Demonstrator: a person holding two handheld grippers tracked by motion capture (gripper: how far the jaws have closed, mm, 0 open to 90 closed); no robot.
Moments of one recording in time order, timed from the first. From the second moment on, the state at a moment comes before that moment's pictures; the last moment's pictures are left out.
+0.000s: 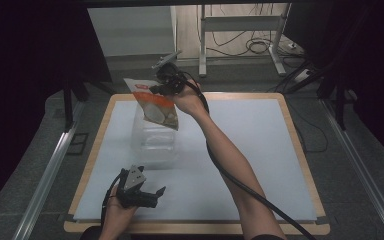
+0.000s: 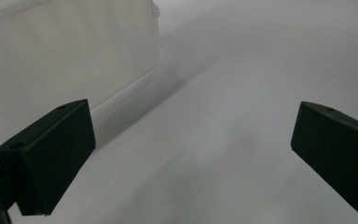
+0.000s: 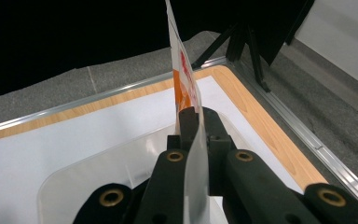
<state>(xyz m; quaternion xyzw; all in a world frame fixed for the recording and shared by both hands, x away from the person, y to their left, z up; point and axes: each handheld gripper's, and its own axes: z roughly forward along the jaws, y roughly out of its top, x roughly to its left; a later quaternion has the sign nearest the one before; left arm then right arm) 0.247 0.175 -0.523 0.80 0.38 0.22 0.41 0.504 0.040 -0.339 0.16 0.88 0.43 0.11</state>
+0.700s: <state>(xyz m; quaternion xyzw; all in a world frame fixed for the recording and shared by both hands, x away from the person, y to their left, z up) 0.246 0.172 -0.524 0.80 0.37 0.21 0.41 0.511 0.069 -0.394 0.16 0.89 0.41 0.09</state>
